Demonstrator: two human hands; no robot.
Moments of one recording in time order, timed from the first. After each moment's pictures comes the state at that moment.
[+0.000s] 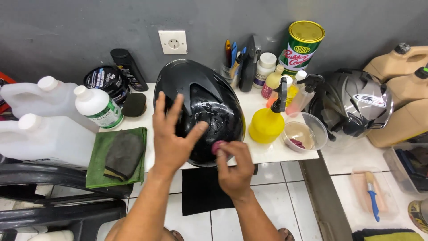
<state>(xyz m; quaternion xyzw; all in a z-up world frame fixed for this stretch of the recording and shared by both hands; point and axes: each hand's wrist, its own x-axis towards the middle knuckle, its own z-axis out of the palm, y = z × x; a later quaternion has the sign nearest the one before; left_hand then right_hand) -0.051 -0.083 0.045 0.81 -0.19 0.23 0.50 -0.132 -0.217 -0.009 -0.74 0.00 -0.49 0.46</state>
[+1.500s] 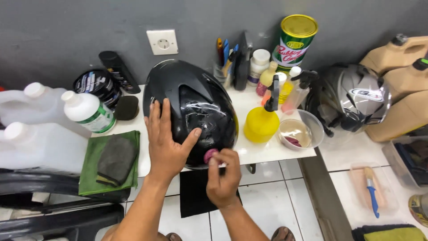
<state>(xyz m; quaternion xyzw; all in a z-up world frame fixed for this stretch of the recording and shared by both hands) -0.055 -0.092 0.033 0.88 -0.20 0.19 0.40 -0.137 -0.204 -0.032 -0.71 -0.01 -0.49 0.51</state>
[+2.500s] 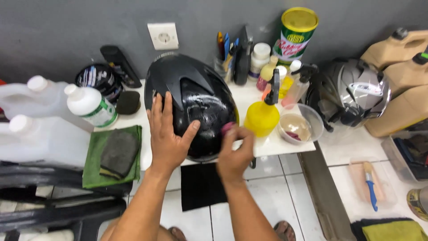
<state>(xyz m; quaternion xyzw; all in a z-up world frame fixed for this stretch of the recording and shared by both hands) -0.056 -0.091 0.030 0.84 -0.21 0.21 0.46 -0.104 -0.226 -0.037 -0.70 0.16 -0.54 0.45</state>
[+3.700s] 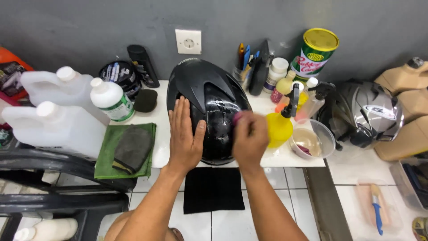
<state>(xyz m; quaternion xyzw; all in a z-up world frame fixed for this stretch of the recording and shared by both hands) -0.050 -0.083 0.013 0.82 -0.23 0.23 0.48 -0.077 -0.233 0.028 -0.74 0.04 -0.52 0.43</state>
